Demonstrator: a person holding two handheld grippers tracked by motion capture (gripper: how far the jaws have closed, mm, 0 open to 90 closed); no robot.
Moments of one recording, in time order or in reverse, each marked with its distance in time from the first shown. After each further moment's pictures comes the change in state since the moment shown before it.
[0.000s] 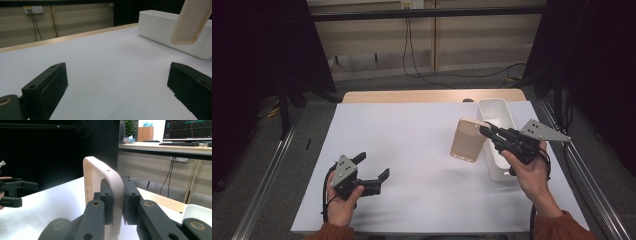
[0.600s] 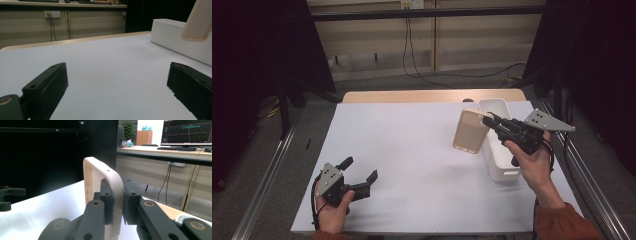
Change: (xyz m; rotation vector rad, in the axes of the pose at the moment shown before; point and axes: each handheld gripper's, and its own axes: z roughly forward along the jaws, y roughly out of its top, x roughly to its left) left arm 0.008 -0.013 -0.020 -0.067 0.093 -0.057; right arm -0.016 0.017 0.004 -0.023 -0.002 -0.010
